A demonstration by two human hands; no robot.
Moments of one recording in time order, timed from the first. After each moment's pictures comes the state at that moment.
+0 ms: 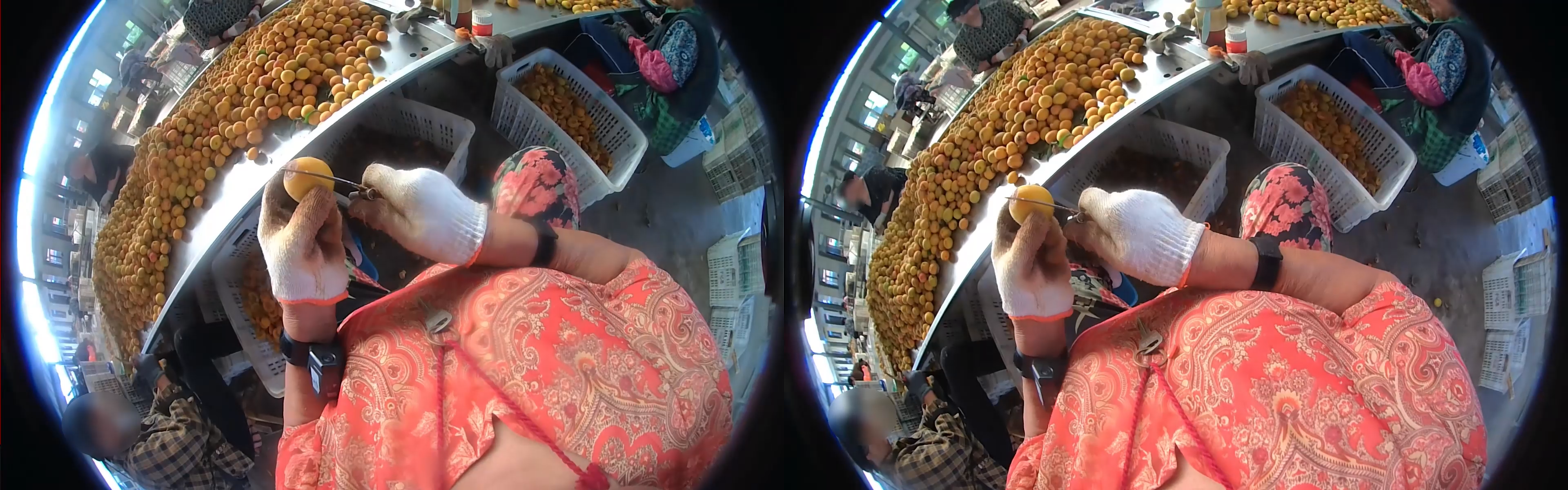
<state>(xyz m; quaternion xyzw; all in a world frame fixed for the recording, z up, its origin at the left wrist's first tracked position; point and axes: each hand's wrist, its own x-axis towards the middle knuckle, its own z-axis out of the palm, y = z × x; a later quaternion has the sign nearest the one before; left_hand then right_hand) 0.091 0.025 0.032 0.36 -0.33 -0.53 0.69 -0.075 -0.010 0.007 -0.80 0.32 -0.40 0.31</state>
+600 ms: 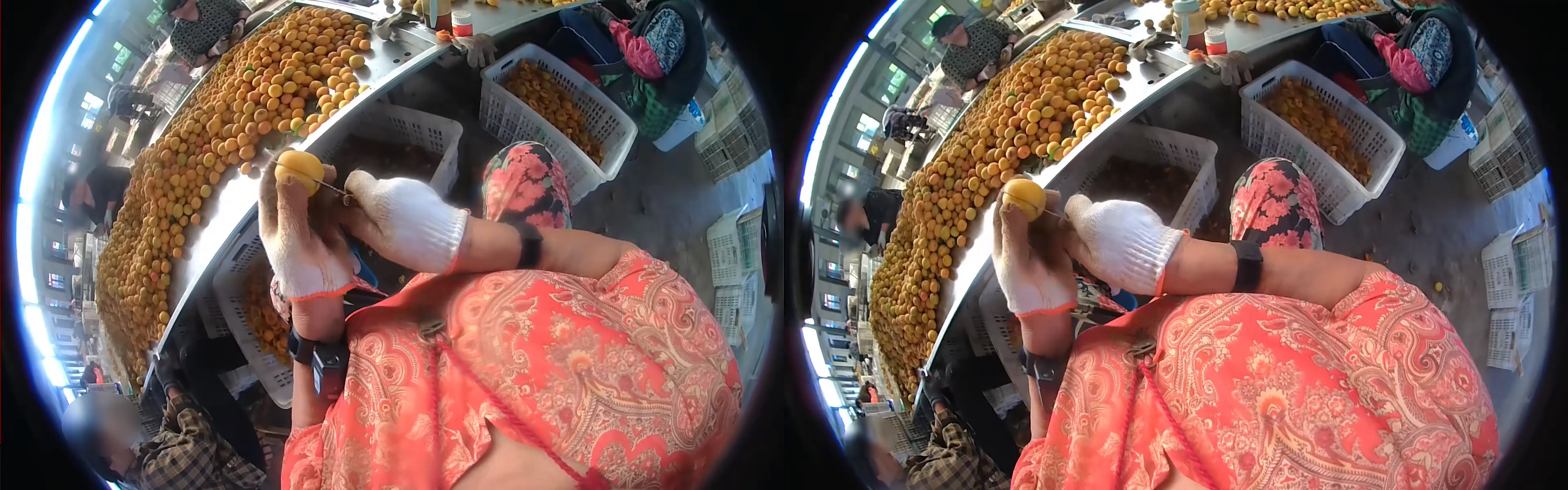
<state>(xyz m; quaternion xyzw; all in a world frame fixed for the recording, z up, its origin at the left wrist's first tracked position) 0.079 0.015 0.029 0.33 -0.42 -0.52 0.67 -0.062 -0.005 0.001 -0.80 0.36 -0.40 0.27</state>
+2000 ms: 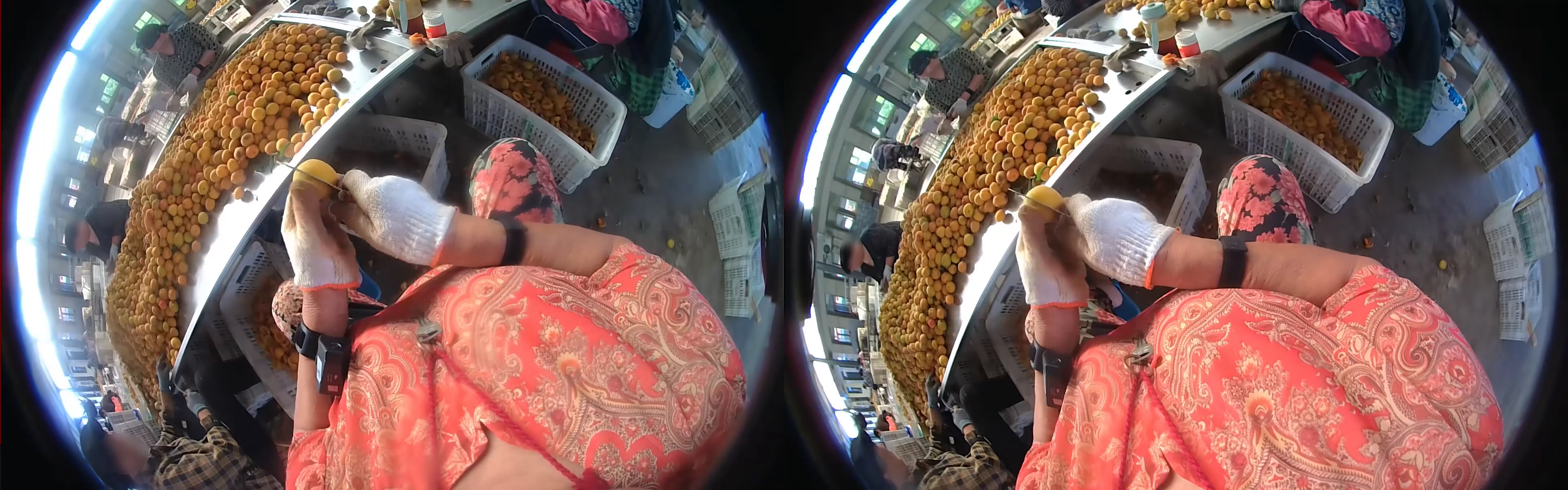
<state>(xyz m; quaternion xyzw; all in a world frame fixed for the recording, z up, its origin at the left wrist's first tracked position) 0.058 -0.017 -0.007 0.37 -0.37 -0.55 0.65 -0.076 -0.021 -0.015 -0.75 0.40 -0.42 0.32</state>
